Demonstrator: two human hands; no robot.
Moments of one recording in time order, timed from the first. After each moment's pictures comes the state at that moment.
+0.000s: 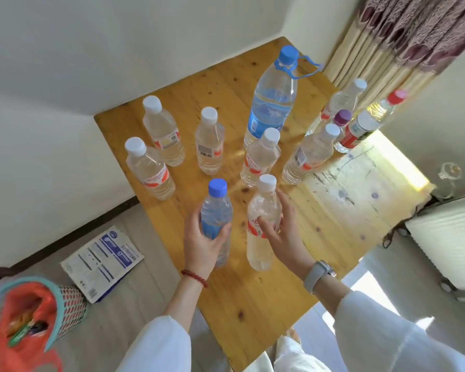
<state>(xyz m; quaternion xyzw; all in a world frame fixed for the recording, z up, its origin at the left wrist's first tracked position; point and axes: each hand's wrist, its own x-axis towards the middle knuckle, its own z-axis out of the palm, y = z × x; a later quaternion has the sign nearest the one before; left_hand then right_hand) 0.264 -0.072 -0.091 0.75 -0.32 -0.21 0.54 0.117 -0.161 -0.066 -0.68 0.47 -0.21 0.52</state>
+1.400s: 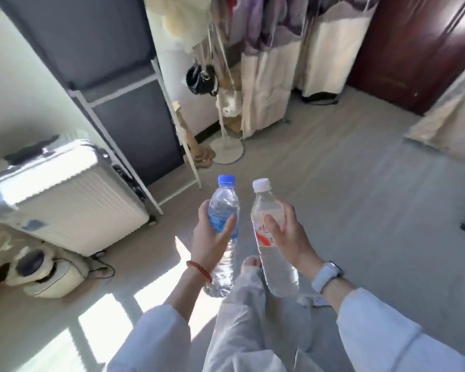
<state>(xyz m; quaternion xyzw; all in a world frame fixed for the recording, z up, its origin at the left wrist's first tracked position) -0.653 0.037 -0.026 0.26 -0.78 -0.55 0.11 -0.704 0.196 -0.005 -0.08 0.85 -0.48 0.17</state>
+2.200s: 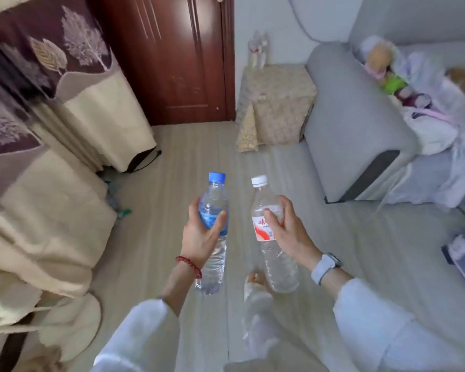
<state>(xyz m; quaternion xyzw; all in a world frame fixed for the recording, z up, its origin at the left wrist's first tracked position) -1.328 0.360 -0.027 -0.08 -0.84 -0.52 -0.11 -1.235 0.523 -0.015 0.27 0.81 -0.52 -0.03</state>
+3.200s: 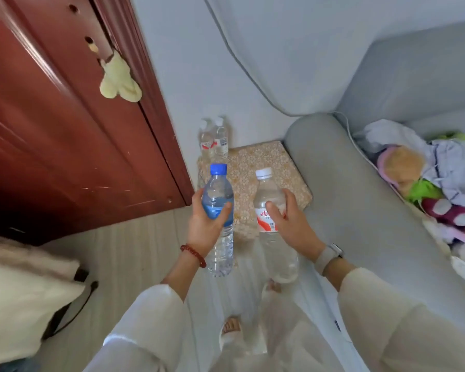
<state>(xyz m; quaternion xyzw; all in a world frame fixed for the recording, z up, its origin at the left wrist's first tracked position) -2.001 0.918 -0.018 -0.17 -0.78 -0.56 -0.20 -1.876 1.055 -0.004 0.35 0.76 -0.55 -0.10</state>
